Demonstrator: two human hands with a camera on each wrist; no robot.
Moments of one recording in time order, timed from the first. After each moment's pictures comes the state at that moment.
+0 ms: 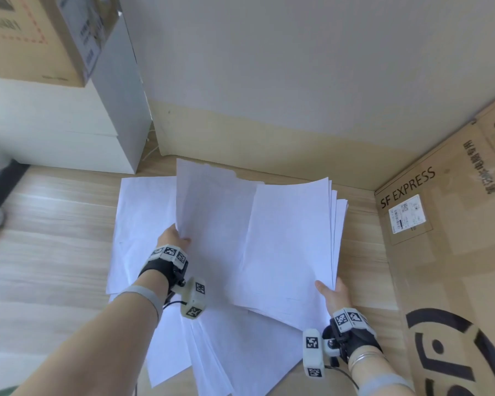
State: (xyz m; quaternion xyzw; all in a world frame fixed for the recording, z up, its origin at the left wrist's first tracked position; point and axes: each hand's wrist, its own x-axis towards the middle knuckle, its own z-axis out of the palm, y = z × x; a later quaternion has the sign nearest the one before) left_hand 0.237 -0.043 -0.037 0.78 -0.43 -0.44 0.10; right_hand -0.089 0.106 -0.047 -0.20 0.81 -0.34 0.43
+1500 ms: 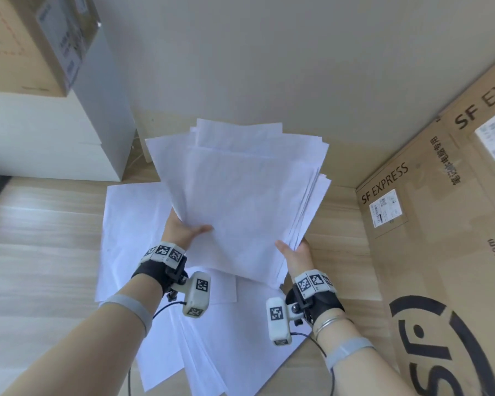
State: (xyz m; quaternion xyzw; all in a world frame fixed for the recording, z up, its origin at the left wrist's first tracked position) left_hand 0.202 -0.034 0.017 0.62 -0.42 -0.56 0.36; right_hand -0.024 0.049 0.020 -0.27 0.74 -0.41 0.45
